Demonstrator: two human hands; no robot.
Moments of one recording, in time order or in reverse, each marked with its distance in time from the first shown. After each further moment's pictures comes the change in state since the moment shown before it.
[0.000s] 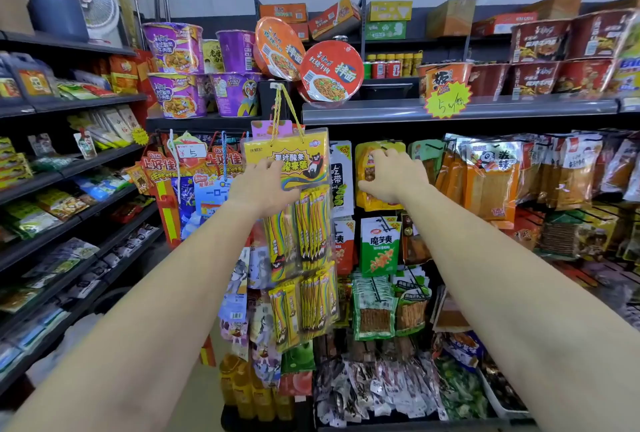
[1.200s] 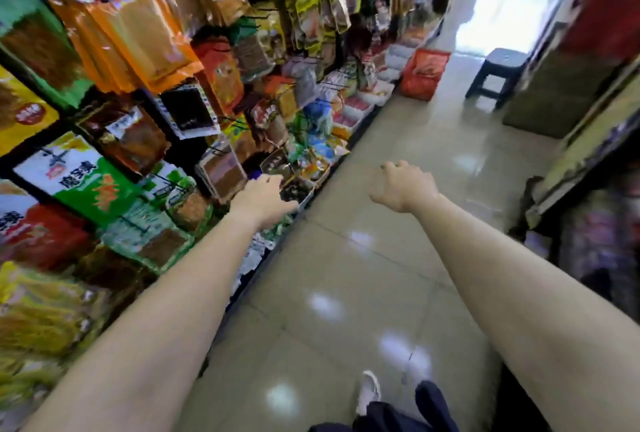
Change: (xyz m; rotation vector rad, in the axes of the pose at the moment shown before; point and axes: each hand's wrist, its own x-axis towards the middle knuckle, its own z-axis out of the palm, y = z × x) left_hand -0.138 0.410 0.292 -0.064 -0.742 0.879; right_hand -0.443 0.320 0.126 0.010 -0.485 1.112
